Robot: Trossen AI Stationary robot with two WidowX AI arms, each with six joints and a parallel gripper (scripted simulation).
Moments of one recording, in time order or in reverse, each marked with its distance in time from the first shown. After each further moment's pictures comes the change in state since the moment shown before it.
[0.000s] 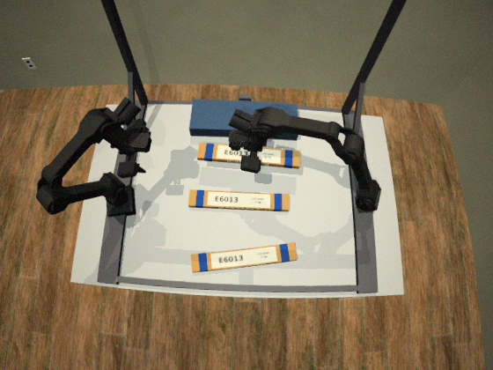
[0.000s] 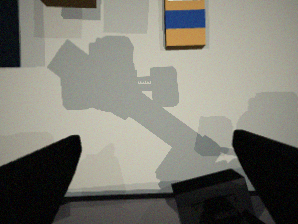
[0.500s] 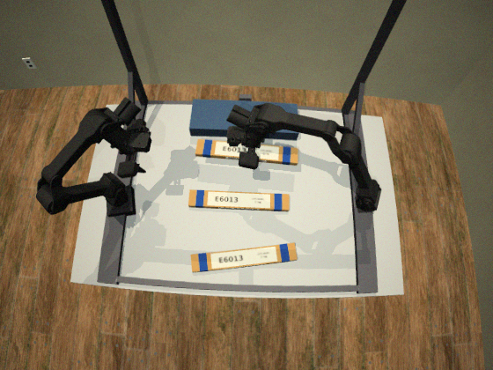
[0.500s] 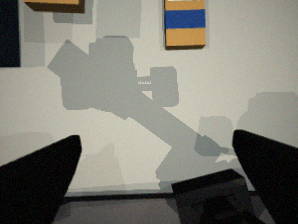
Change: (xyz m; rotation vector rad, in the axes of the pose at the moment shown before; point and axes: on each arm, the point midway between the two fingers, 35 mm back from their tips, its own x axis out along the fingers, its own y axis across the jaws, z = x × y) left arm 0.001 -0.012 0.008 0.004 -0.003 -0.002; right arm 0.000 0.000 0.000 0.000 0.000 0.000
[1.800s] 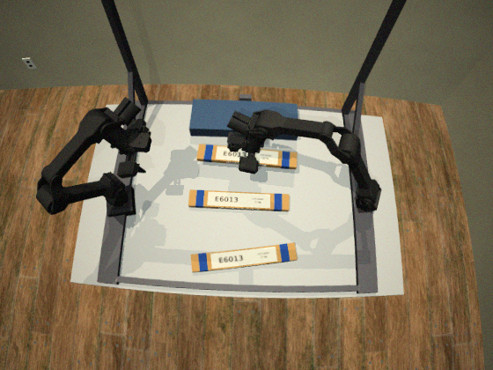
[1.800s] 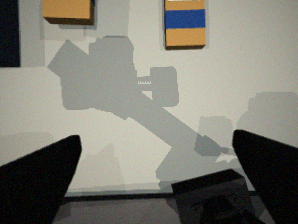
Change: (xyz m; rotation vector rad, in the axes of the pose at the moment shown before) left arm 0.032 0.001 -0.010 0.000 0.007 0.002; right arm 0.000 0.000 0.000 0.000 0.000 0.000
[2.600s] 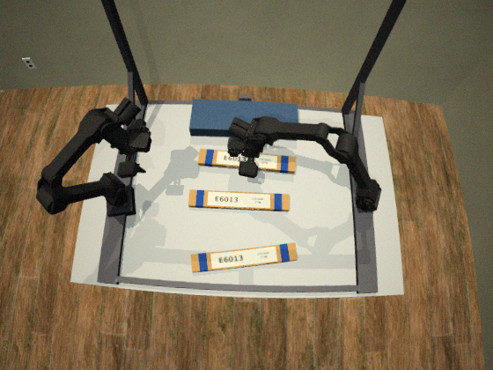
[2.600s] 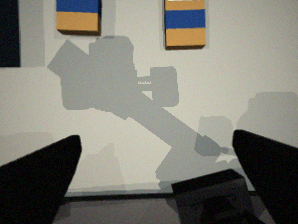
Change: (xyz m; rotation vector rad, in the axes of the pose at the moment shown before) left arm 0.035 0.000 -0.009 0.000 0.002 0.001; right arm 0.000 0.000 0.000 0.000 0.000 0.000
